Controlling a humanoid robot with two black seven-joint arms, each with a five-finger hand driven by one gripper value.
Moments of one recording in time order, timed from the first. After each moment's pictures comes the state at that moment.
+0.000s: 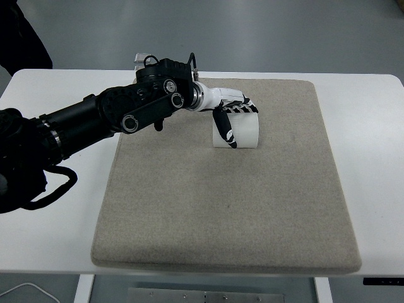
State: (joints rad) left arm -1.27 0.00 -0.23 -0.68 1.01 -0.36 0.17; right arm 0.03 0.00 -0.05 0.19 0.00 -0.01 -0.11
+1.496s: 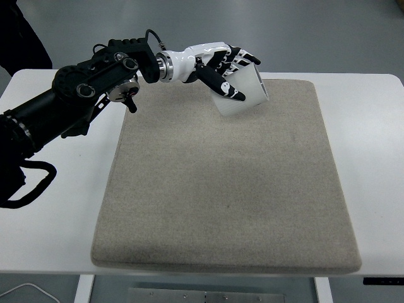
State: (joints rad) left arm -1.22 0.14 -0.39 -0.61 0.67 -0.44 -0.12; right arm 0.03 0.00 -0.05 0.19 0.00 -0.01 -0.11
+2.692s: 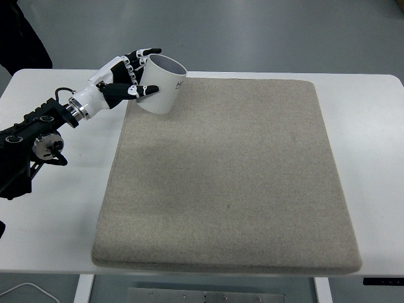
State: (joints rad) left arm -0.89 0.30 -0.48 -0.47 0.46 -0.61 -0.61; right arm 0.03 0.00 -0.05 0.19 0.00 -0.01 -0.11
